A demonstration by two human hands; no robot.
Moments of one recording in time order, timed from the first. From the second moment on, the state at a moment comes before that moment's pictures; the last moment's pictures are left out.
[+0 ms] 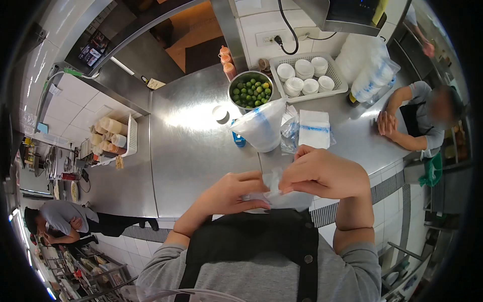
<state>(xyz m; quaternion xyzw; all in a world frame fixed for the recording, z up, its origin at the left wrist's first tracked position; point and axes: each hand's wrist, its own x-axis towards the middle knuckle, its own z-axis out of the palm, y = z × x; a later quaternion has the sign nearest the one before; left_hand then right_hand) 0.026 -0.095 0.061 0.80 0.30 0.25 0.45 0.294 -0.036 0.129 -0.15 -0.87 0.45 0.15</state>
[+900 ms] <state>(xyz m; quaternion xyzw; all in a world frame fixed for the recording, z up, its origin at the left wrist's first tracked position) 0.014 -0.070 0.045 0.71 0.27 0.50 0.42 0.299 -0.013 0.103 -0.23 -0.83 0.43 0.27</state>
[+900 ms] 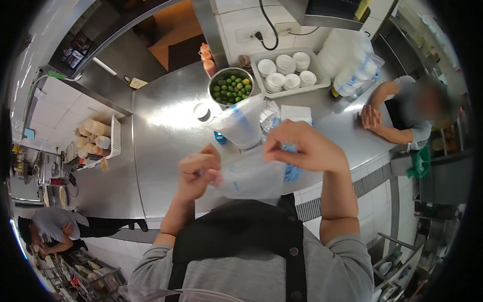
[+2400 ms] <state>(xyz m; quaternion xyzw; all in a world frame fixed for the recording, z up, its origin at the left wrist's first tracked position) 0.056 -0.009 -0.040 0.60 0.47 0.62 0.21 0.212 0.018 -0.049 -0.36 -0.54 0.50 0.57</state>
